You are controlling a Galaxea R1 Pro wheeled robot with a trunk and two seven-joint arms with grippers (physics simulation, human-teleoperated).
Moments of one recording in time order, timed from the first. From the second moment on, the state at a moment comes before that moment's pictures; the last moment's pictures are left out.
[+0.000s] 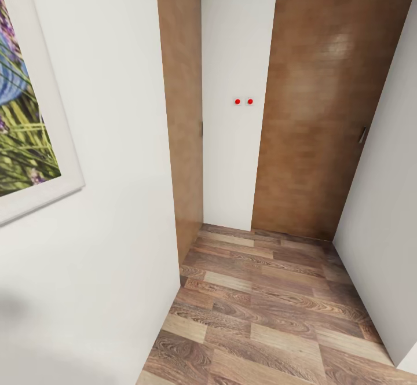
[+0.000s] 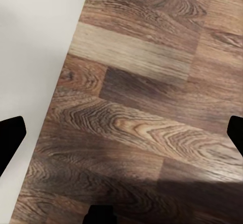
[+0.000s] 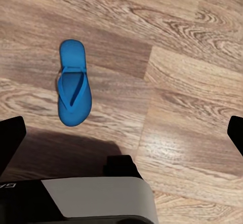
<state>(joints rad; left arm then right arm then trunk) -0.34 -0.08 -0.01 -0.09 -0.01 -0.11 0.13 -0.18 0.11 0.07 -0.20 0.01 -0.05 -0.27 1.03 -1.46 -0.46</state>
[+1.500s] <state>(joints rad) -0.34 -0.08 -0.01 -0.09 -0.01 -0.11 0.13 -0.18 0.11 0.07 -0.20 0.01 -0.05 -0.27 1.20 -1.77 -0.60</state>
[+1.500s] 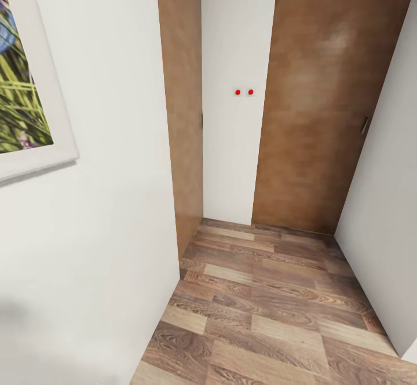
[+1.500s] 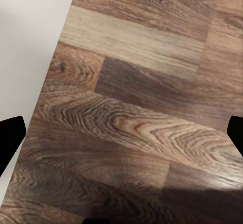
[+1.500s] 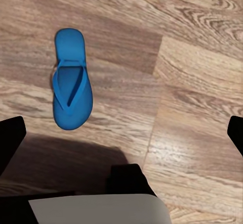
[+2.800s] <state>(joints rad) -0.36 -0.10 -0.01 -0.21 -0.01 -0.01 0.17 -0.18 0.10 0.07 -0.20 0.01 -0.05 -0.27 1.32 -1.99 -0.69</state>
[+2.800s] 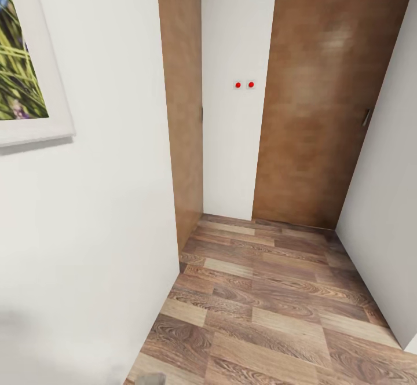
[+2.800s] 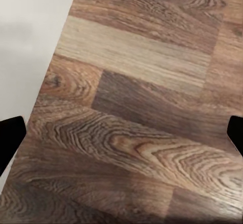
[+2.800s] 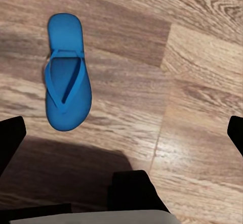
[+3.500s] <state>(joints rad) -0.36 -0.11 -0.04 -0.82 -0.01 0.49 0.20 -0.18 0.10 0.07 -0.21 0.01 -0.08 -0.27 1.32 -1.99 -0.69</state>
